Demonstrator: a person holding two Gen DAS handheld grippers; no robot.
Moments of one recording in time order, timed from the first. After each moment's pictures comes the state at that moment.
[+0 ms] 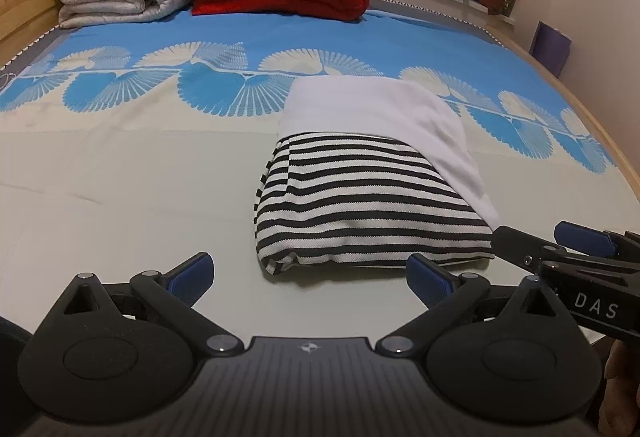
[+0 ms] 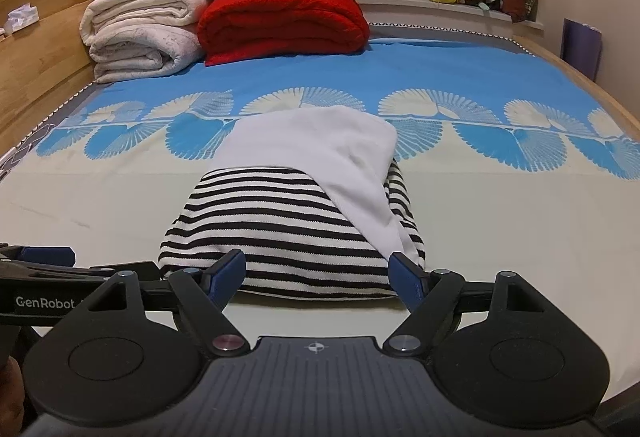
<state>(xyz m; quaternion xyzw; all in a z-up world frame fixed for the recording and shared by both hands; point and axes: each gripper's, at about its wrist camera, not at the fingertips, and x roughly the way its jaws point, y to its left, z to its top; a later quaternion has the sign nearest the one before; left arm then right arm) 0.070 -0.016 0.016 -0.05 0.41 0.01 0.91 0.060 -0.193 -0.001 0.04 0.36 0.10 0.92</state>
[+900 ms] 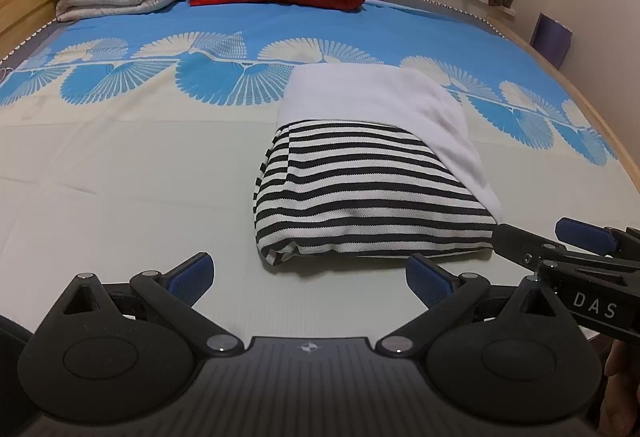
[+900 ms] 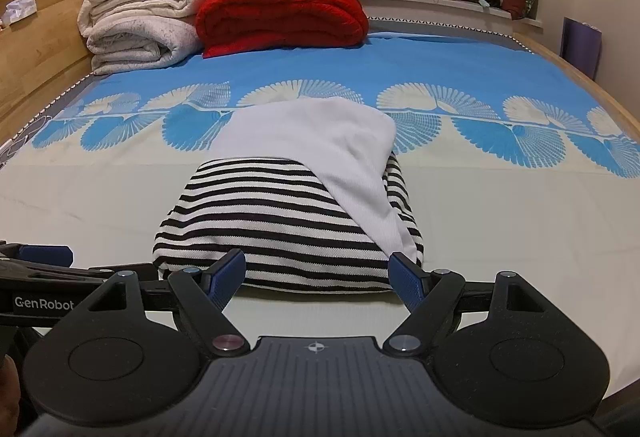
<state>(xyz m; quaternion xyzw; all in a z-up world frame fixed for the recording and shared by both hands) 0.071 -0.018 0.009 -0.05 0.42 0.01 0.91 0.062 -0.192 -0.006 0.04 0.37 0.10 0.92</state>
